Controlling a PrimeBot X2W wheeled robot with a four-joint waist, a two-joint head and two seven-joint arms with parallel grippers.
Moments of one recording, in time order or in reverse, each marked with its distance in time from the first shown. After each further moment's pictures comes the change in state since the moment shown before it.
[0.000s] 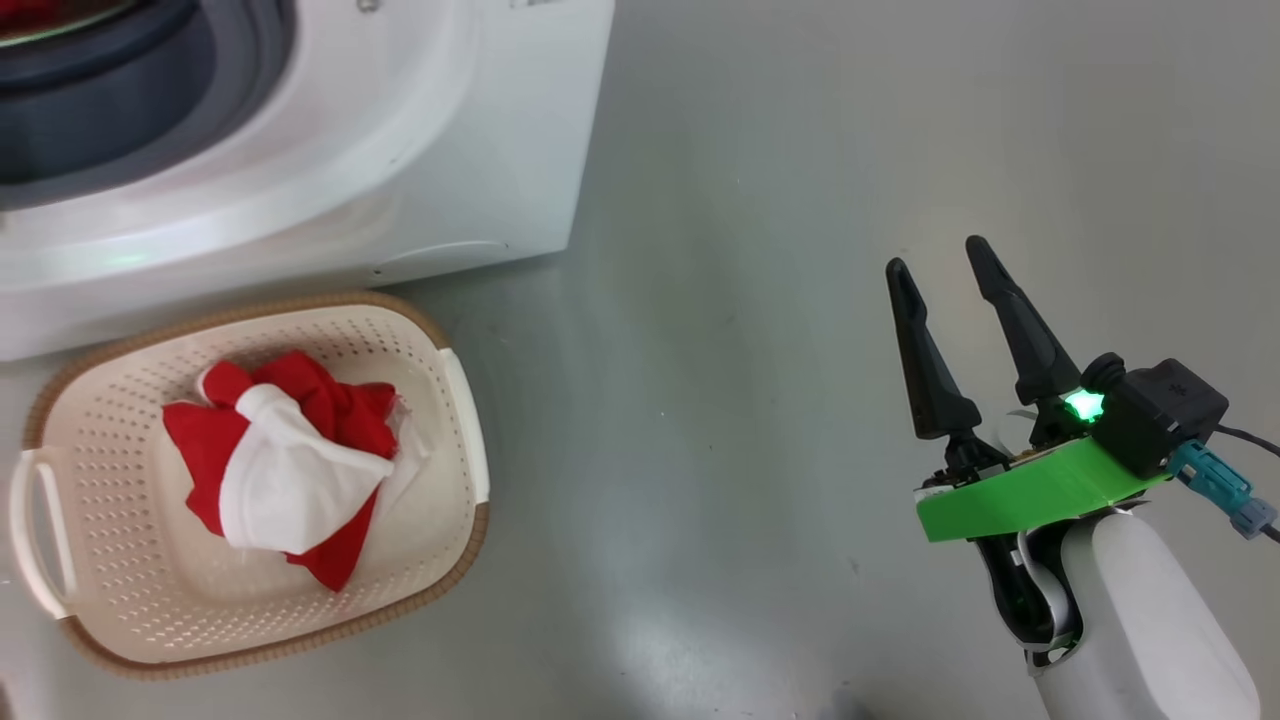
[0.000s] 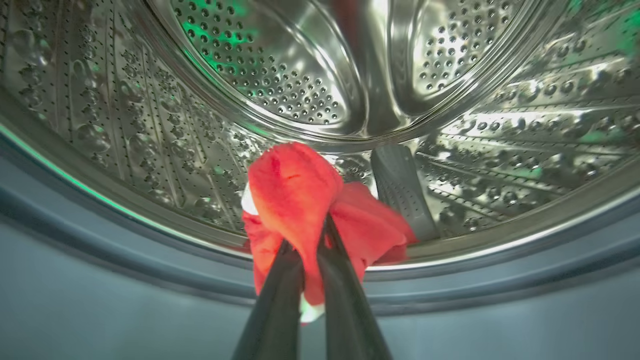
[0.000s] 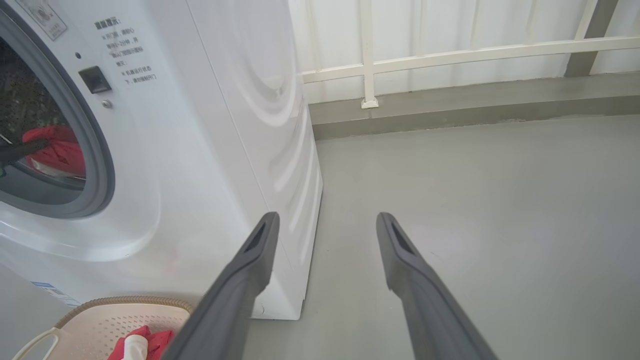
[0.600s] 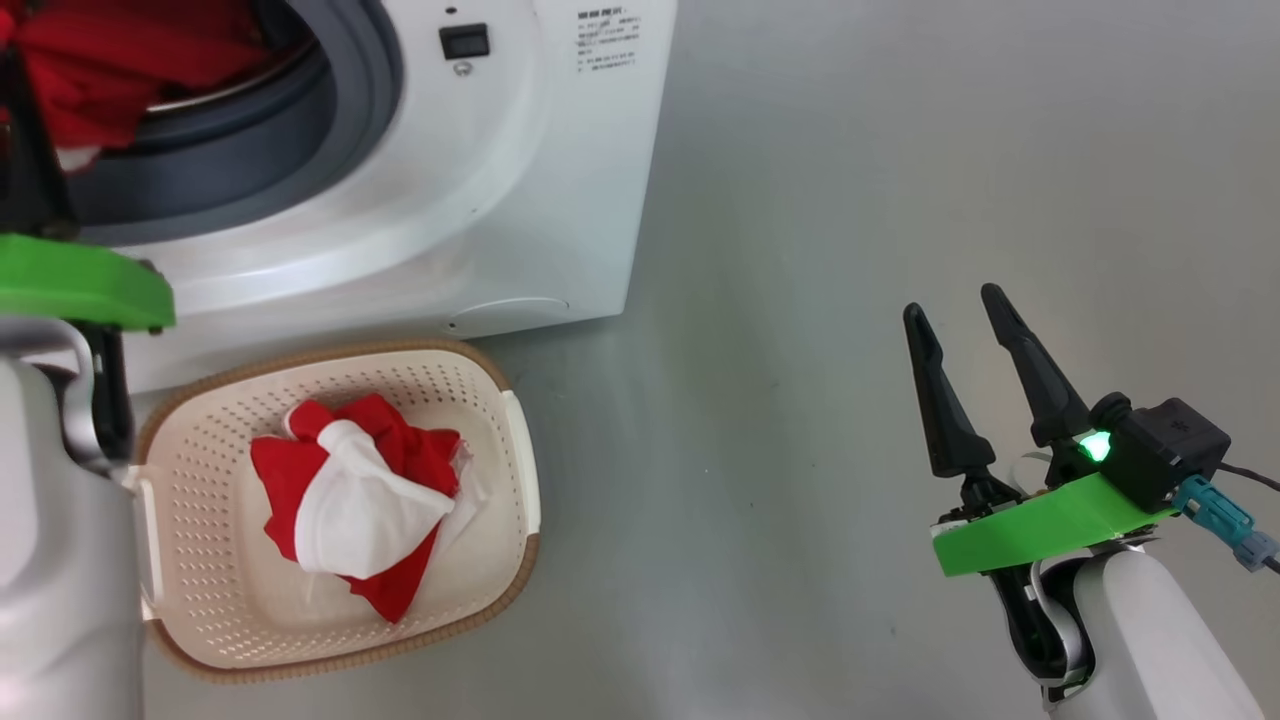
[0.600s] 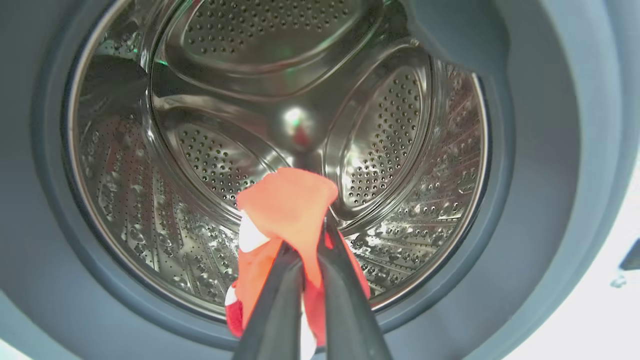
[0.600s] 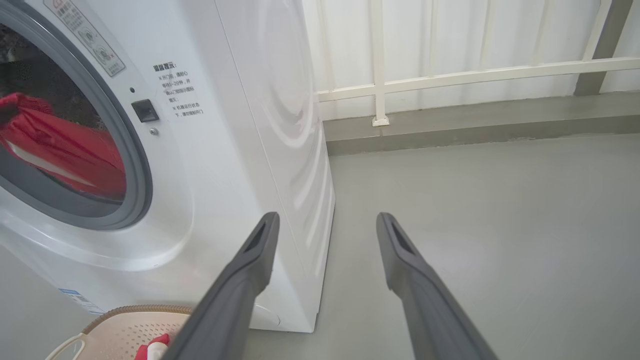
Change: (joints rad) left arm 0.414 -0.160 0.089 -0.639 -0.064 -0.052 -0.006; right arm 0.063 -0.011 -0.022 0.010 -0.008 0.000 0.000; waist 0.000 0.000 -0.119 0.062
